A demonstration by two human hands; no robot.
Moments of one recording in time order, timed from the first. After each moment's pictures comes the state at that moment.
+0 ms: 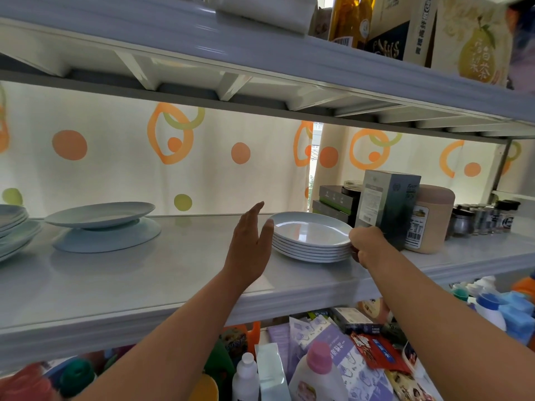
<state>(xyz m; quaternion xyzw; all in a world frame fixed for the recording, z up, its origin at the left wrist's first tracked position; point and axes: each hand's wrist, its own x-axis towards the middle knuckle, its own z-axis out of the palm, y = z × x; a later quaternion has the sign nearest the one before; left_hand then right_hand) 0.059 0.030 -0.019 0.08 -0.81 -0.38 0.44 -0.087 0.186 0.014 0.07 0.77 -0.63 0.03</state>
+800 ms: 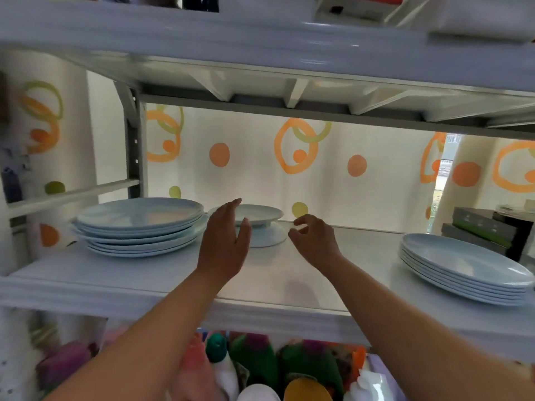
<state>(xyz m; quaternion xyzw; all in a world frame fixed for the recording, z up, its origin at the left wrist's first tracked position) 0.254 -0.152 -0.017 0.26 -0.80 -0.15 0.52 0.112 -0.054 0.010 -0.42 0.79 -0.45 -0.02</state>
